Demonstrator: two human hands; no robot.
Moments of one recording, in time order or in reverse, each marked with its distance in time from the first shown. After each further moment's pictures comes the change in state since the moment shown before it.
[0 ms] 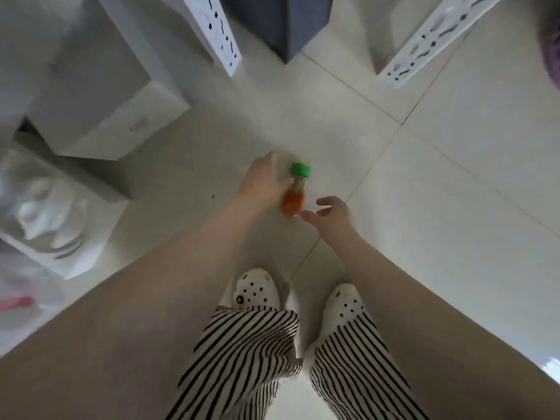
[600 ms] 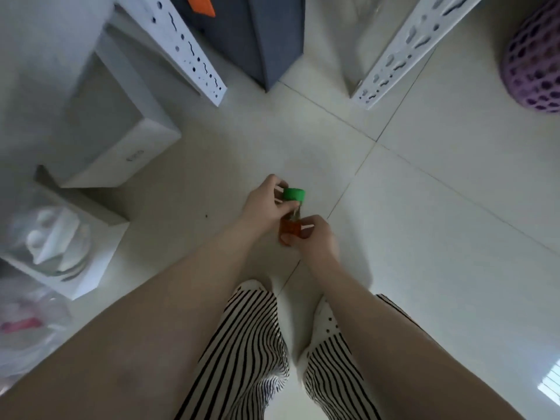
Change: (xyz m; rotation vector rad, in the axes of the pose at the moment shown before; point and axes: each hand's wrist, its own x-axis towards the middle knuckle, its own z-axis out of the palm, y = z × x) left_hand -0.031 0.040 -0.004 -0.235 -0.027 0.073; right_hand -0.043 -0.015 -0.010 0.071 0.029 0.001
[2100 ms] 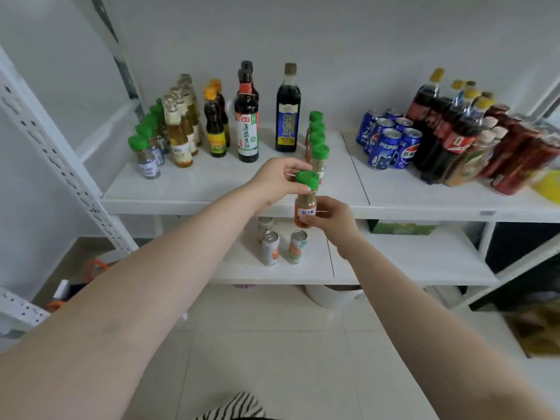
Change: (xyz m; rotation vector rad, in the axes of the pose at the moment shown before) left_hand -0.643 0.786 0.046 0.019 -0.332 1.012; right_hand -0.675 0.014 -0.680 0.568 0.582 -0.815
